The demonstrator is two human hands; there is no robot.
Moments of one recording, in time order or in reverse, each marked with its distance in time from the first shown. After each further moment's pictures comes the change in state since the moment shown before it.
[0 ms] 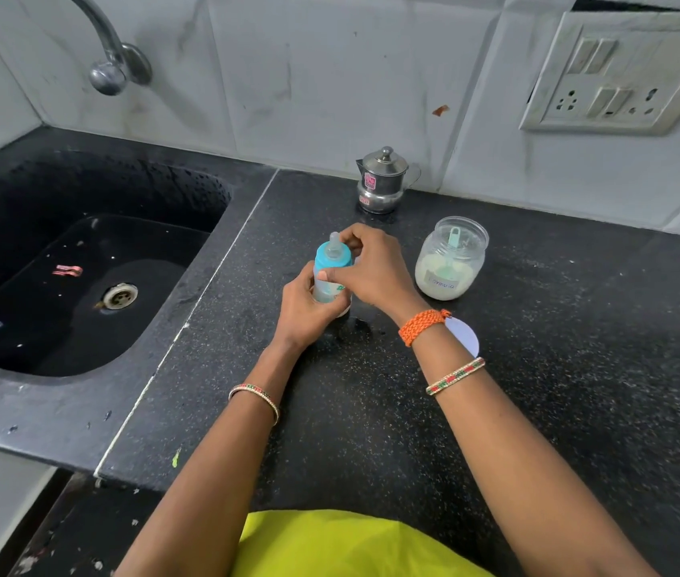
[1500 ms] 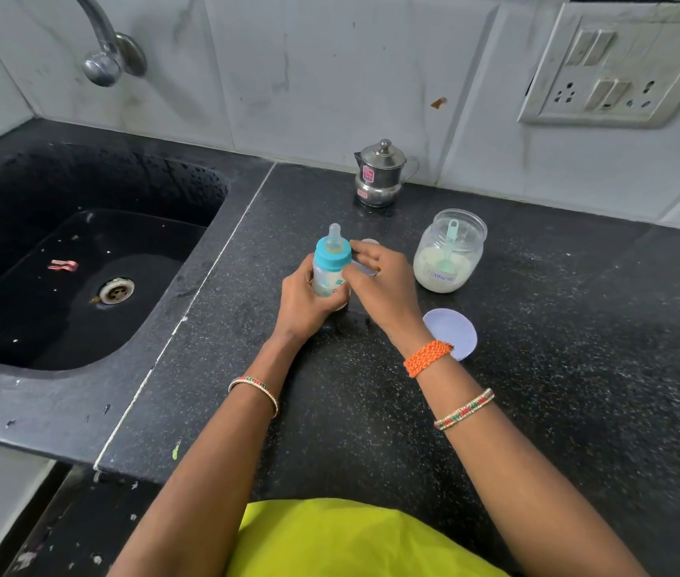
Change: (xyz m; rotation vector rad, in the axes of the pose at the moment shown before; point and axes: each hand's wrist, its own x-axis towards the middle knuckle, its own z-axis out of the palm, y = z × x) left_hand -0.002 0.002 -0.001 -0.025 0.001 -0.003; right_hand -0.035 0.005 0.005 0.299 0.086 0.187
